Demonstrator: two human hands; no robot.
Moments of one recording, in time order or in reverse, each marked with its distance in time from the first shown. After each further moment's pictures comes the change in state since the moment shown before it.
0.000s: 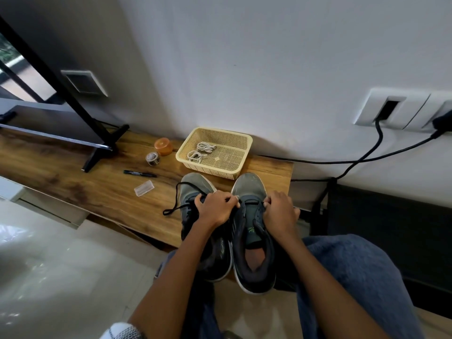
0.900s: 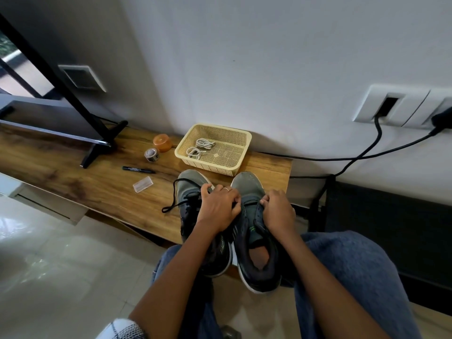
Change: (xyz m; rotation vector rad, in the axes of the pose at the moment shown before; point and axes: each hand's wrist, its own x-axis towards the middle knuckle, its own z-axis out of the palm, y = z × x) left_hand -0.014 -0.001 0.007 0.495 0.151 0.362; right_hand 0.001 0.001 0.003 0.015 -0.024 -0.007
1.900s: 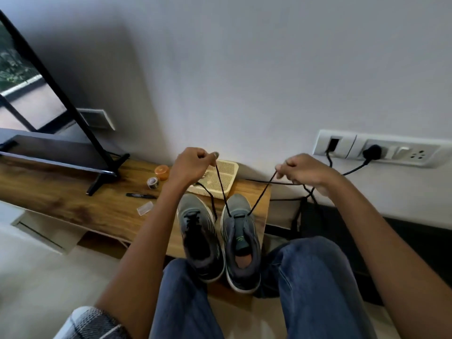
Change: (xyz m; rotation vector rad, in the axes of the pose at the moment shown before) left_hand -0.002 0.003 -0.206 -0.639 0.142 -0.229; right_hand -0.036 -0.072 -0.225 0.224 -0.222 -0.113
